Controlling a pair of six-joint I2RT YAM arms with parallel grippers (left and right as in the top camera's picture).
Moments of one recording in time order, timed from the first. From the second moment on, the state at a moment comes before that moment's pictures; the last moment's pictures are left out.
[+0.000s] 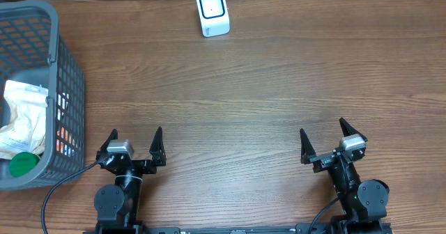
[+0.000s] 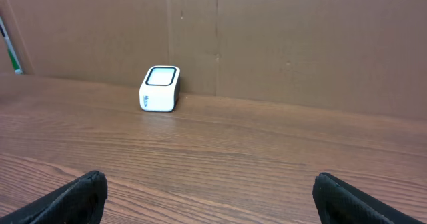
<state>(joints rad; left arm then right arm) -0.02 0.02 0.01 -0.08 0.02 -0.18 0.09 0.01 0.02 -0.02 -0.17 -0.01</state>
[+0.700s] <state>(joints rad) -0.02 0.02 0.01 -0.08 0.02 -0.18 0.09 0.01 0.02 -0.02 -0.17 -0.01</state>
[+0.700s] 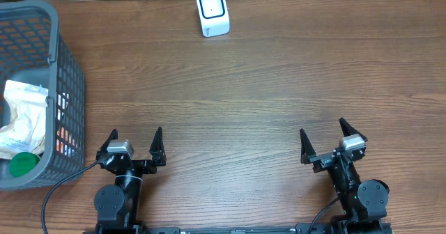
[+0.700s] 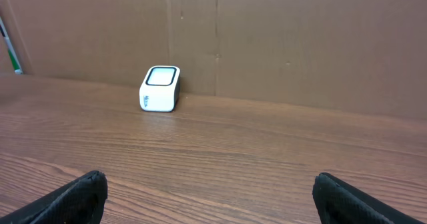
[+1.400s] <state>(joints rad) -0.02 0.08 0.25 -0.24 0.17 -0.09 0.09 0.01 0.02 -0.02 -0.17 -0.01</state>
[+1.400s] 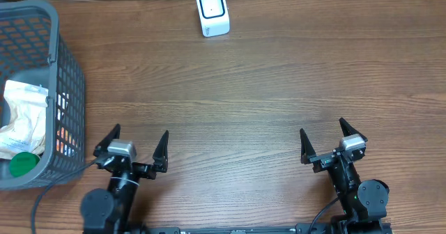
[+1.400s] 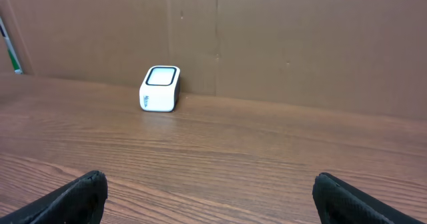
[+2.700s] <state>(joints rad) -0.02 1.36 1.80 -1.23 0.36 -0.05 0.09 0.01 0.02 -0.02 -0.17 -0.01</state>
